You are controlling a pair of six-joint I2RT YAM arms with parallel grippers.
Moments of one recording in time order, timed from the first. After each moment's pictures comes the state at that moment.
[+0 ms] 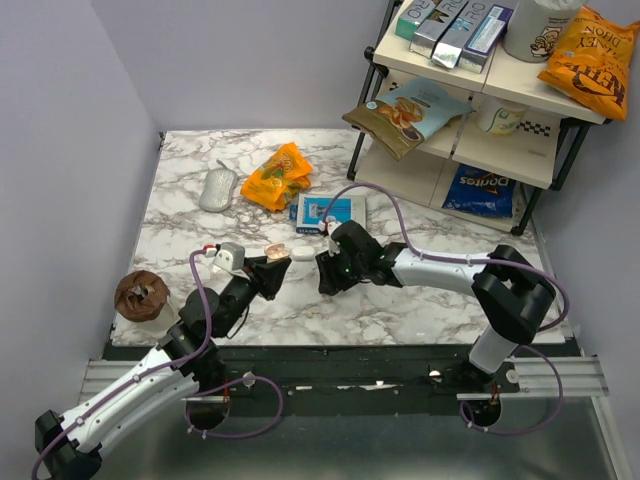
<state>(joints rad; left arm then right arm) -0.81 0.35 0.23 0.22 -0.21 -0.37 0.89 1.67 0.95 -0.14 -0.14 0.36</state>
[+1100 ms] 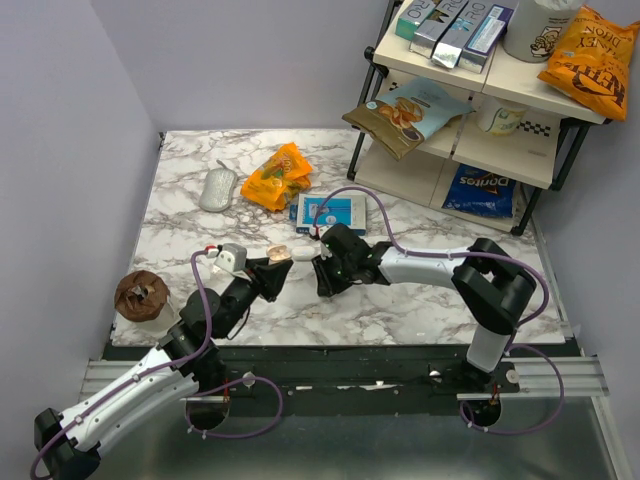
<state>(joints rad) -0.83 0.35 0.23 0.21 -0.22 -0.37 0.92 1.79 1.03 -0.17 -0.14 0.36</state>
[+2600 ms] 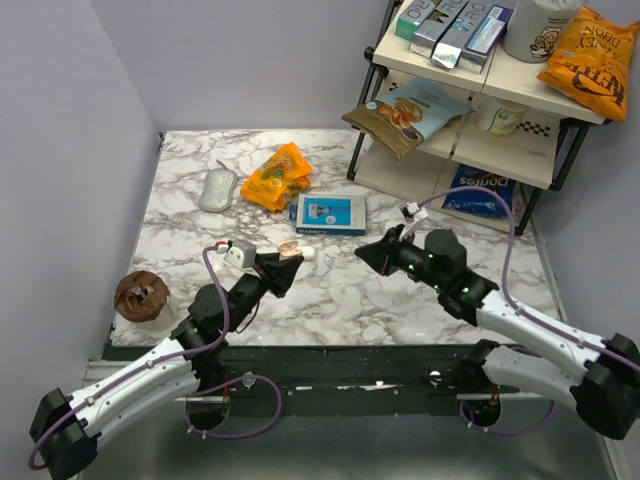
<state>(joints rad) -0.84 0.52 0.22 0.44 -0.17 -0.36 0.72 1.05 0.55 0.22 -0.12 0.48</state>
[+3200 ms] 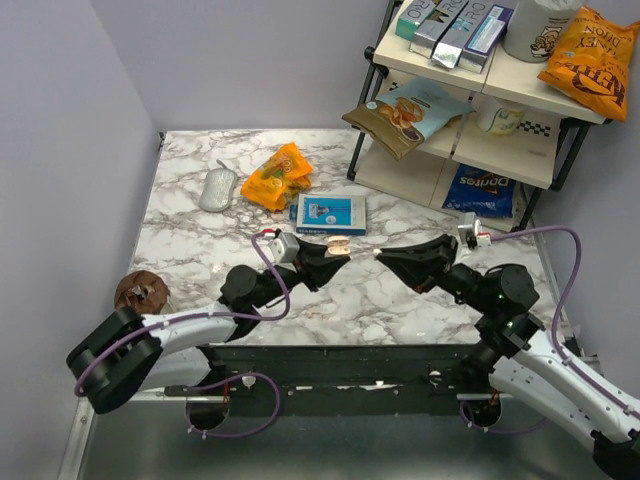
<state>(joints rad) -0.84 1.12 0.29 1.15 0.23 -0.29 0.72 0.55 0.47 0.40 -0.34 0.40</state>
